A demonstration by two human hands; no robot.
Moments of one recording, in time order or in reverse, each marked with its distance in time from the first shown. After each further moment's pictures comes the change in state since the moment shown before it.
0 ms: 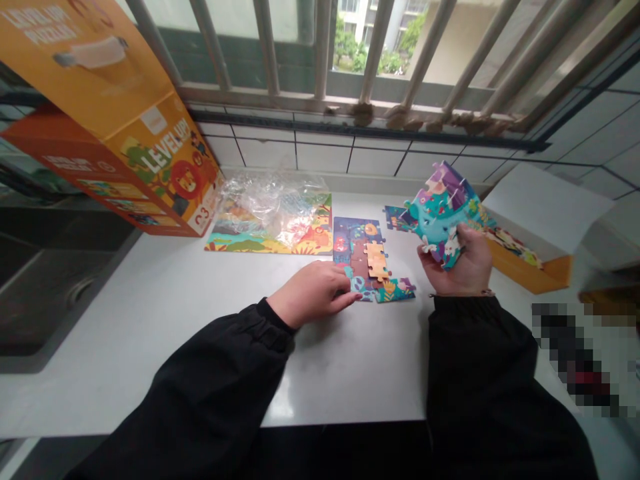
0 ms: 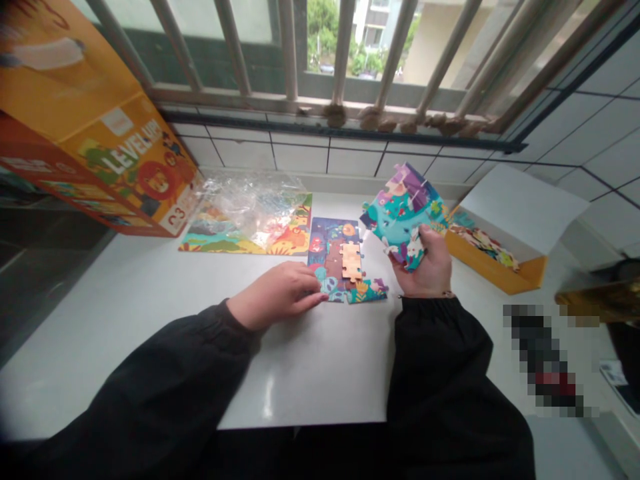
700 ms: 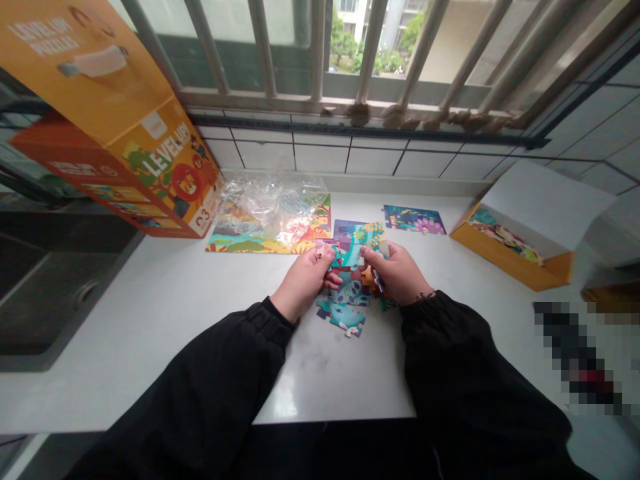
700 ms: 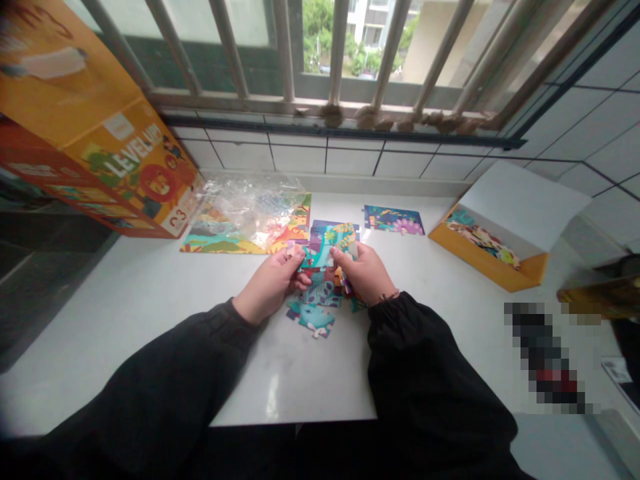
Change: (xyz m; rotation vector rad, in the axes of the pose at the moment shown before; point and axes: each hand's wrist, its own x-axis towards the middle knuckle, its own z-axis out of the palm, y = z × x) left_hand 0.010 -0.007 0.026 -1.268 0.469 -0.706; right_hand -0.029 0.054 0.012 -0.759 -0.568 0.033
